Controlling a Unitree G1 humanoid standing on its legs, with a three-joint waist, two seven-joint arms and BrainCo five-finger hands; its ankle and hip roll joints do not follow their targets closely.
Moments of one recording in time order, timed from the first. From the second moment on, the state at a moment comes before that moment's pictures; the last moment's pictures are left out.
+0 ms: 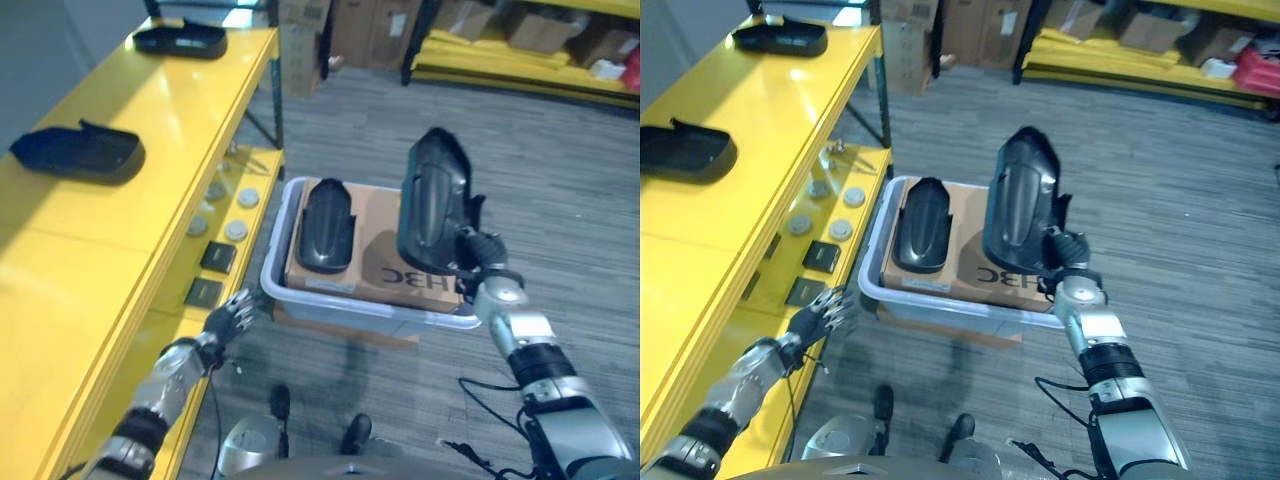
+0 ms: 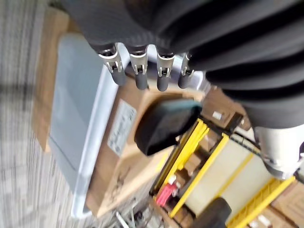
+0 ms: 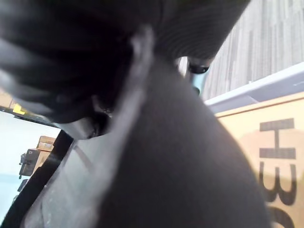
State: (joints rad) left arm -0.19 0.36 -0.29 0.48 -0.79 0.16 -0.37; right arm -0.40 -0.53 0.17 0.49 0.46 0.15 -0.33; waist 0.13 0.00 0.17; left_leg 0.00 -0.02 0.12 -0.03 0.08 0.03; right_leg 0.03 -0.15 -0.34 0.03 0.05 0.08
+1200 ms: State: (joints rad) left arm -0.51 0.19 -0.60 0.47 -0.89 0.53 -0.04; right arm -0.50 -0.37 0.55 0.61 0.16 0.26 -0.22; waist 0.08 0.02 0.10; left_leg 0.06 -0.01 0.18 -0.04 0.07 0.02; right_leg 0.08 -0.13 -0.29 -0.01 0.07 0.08
